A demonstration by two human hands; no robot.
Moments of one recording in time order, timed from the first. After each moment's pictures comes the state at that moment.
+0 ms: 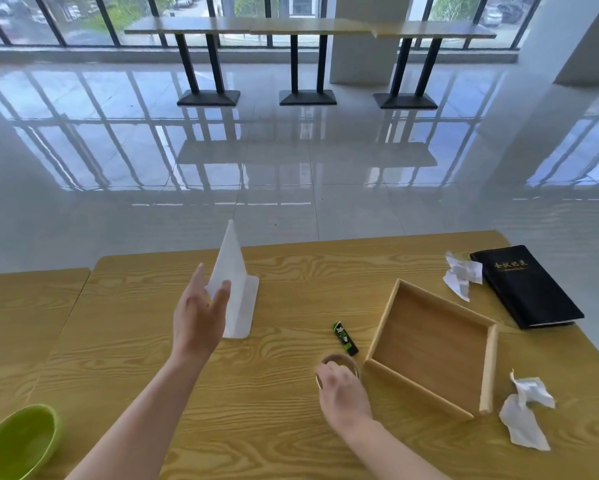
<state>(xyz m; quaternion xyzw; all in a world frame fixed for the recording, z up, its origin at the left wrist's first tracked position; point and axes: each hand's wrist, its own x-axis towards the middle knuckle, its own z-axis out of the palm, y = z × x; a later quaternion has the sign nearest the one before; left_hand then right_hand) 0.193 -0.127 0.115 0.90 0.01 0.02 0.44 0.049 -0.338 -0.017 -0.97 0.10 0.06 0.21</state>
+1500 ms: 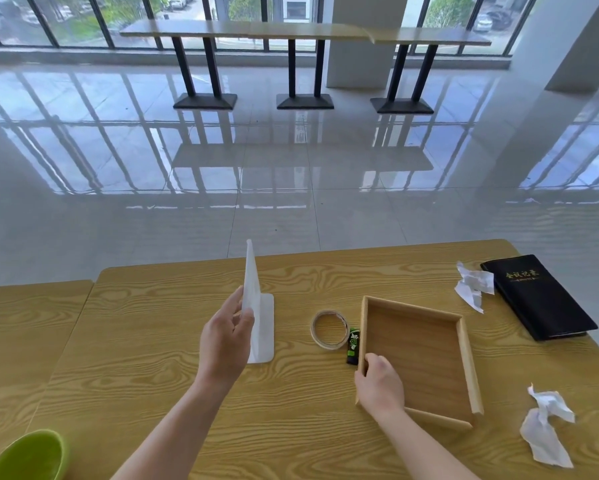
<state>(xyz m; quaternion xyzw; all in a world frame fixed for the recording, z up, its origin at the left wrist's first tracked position) 0.188 -0.129 0.112 0.85 -0.04 -0.03 0.53 0.084 -0.370 -0.010 -0.91 0.31 0.05 0.27</state>
